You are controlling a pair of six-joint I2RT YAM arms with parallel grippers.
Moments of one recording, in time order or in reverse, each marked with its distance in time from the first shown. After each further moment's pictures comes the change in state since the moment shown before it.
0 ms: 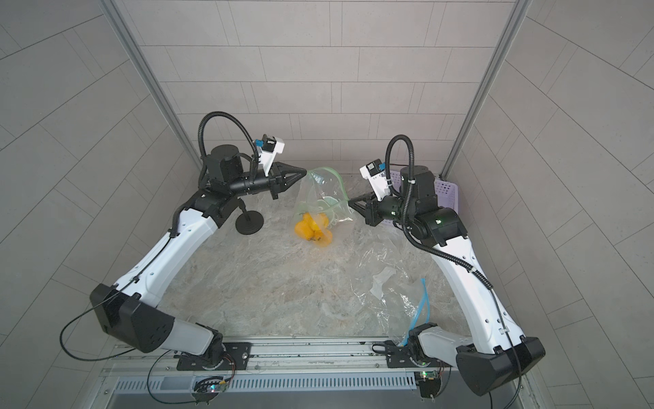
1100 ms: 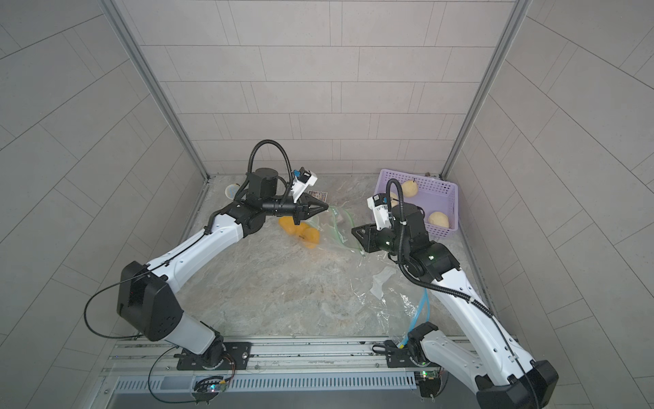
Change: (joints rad) left arm -0.136 0.072 -0.186 -0.035 0.000 0.083; right arm 0.121 -0.214 -0.433 0.137 0.256 0.346
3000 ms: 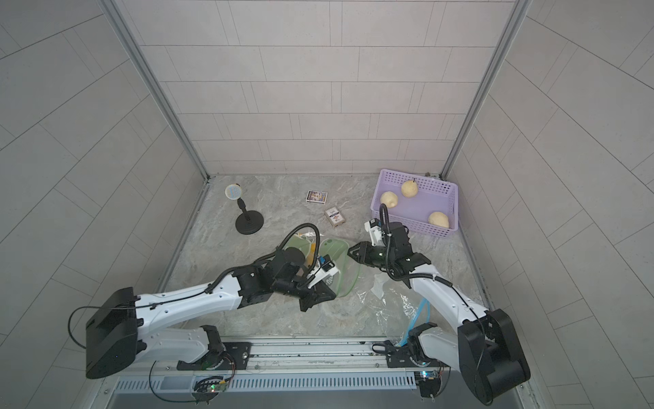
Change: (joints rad) left arm -0.514 -0.279 -0.629 0.061 -0.351 -0.182; right arm -0.105 0.161 -0.436 0.438 -0.228 0.261
